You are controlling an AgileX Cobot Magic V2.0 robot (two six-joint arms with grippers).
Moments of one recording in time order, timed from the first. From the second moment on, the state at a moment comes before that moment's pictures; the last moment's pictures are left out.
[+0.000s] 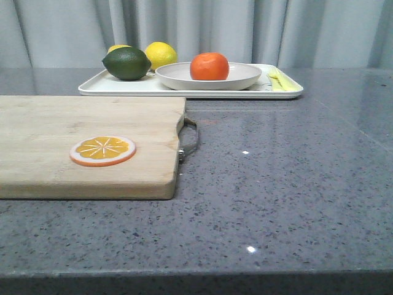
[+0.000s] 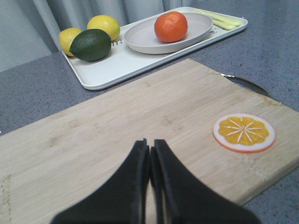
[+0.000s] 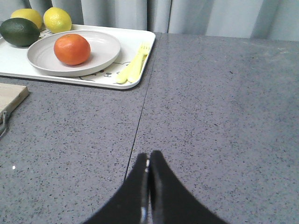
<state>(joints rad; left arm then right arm) -0.46 0.47 -0.25 0.03 0.08 0.11 0.01 0.40 -0.48 0.35 0.46 -0.30</state>
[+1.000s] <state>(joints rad) -0.20 0.00 0.00 0.06 0.09 0.04 0.01 0.40 -0.48 0.35 0.46 -0.31</state>
